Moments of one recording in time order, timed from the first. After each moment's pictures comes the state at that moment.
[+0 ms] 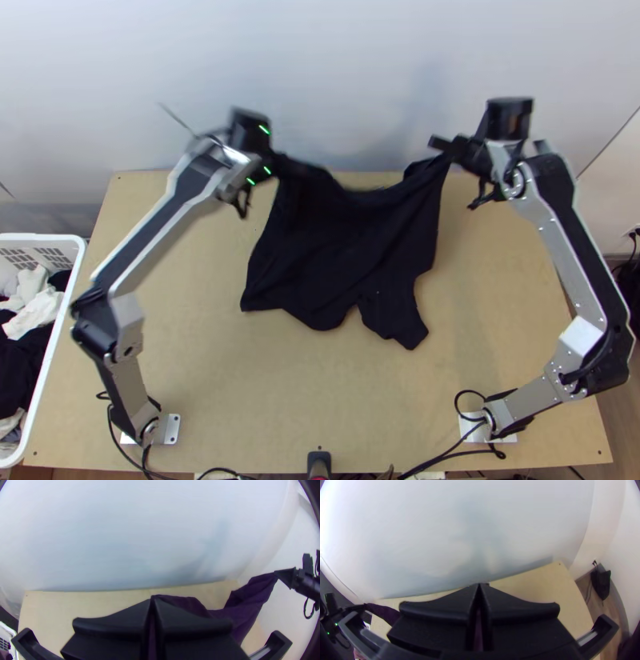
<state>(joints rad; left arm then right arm) -0.50 1.91 2.08 -0.70 -0.15 -0.33 0.25 1.66 1.87 -0.74 0.17 0.43</state>
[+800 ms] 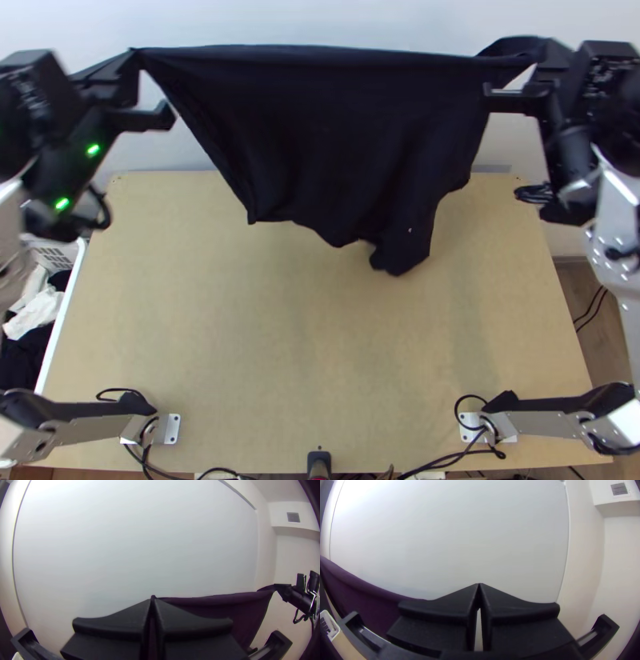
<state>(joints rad) -0.50 1.41 2.22 -0.68 -0.39 -0.09 0.56 1.44 2.16 -0.52 0.68 -0.19</state>
